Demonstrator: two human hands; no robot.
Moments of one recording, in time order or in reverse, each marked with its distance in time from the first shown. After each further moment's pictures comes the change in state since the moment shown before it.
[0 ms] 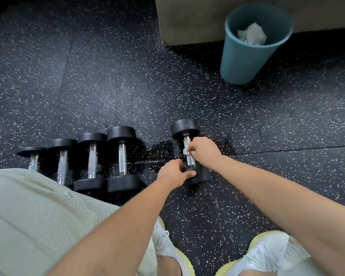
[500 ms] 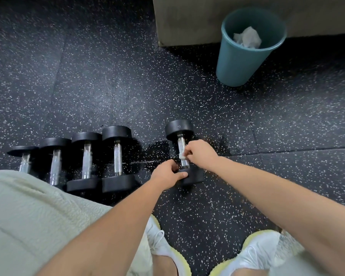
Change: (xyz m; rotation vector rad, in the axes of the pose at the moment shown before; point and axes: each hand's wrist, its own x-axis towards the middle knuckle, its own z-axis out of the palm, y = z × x) left_hand 0.008 -0.020 0.005 -0.122 -0.009 -0.017; right_hand -0.006 0.000 -0.005 0.037 -0.084 -0.006
